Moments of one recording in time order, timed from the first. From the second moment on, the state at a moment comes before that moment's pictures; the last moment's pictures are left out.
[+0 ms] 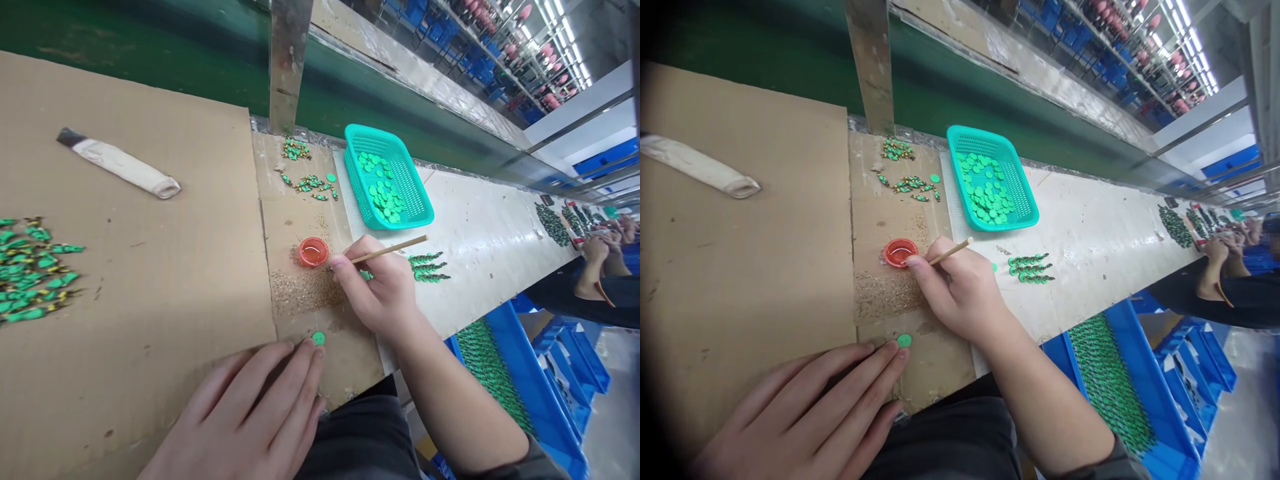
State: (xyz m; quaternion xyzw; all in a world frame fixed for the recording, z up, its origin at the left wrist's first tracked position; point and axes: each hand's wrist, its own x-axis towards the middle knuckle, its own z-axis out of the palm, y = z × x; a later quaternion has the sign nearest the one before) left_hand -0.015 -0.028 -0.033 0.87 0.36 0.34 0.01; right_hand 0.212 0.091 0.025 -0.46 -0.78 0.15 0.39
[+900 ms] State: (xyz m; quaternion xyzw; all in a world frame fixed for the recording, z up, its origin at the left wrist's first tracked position) left_hand -0.025 -0.038 -0.038 0.89 0.36 0.29 0.04; right_hand 0.212 -0.004 0.013 -0.53 -0.64 0.30 0.47
